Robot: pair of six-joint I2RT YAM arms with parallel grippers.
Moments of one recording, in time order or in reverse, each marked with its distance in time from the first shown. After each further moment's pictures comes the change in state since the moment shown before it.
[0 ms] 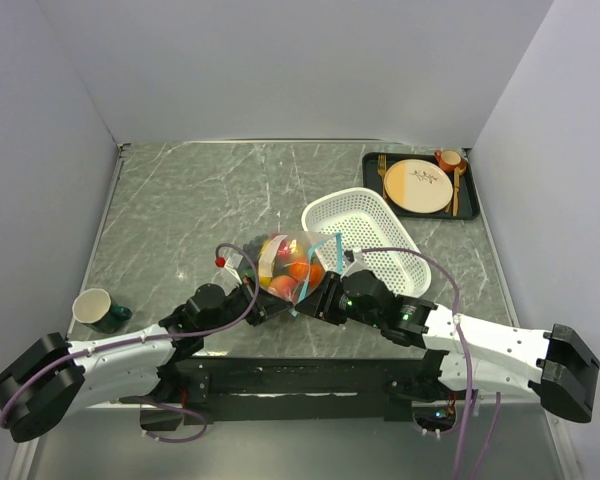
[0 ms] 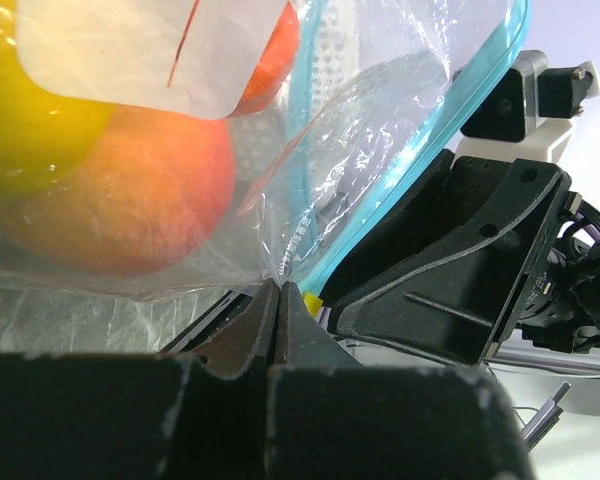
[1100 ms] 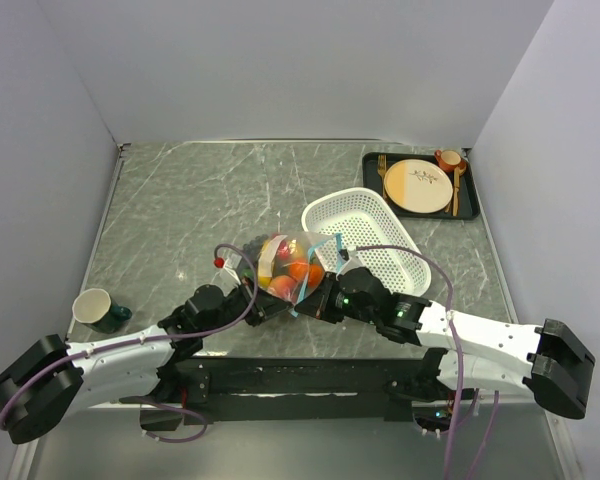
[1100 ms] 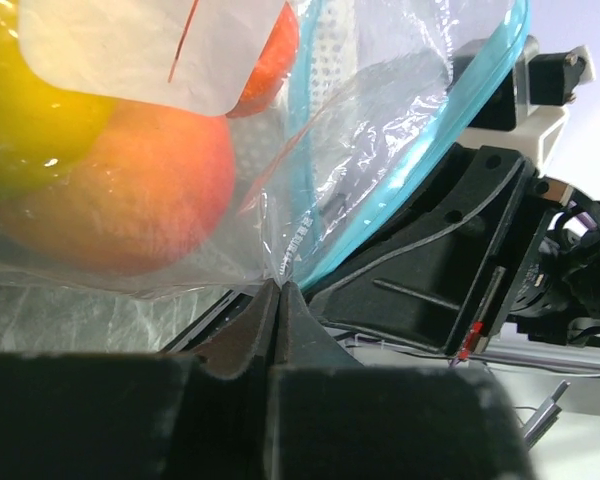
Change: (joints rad) left arm 0.000 -0.013 -0.011 0.004 -0.002 -0.003; right arm -0.020 0.051 0.006 0.045 -0.045 -0.034
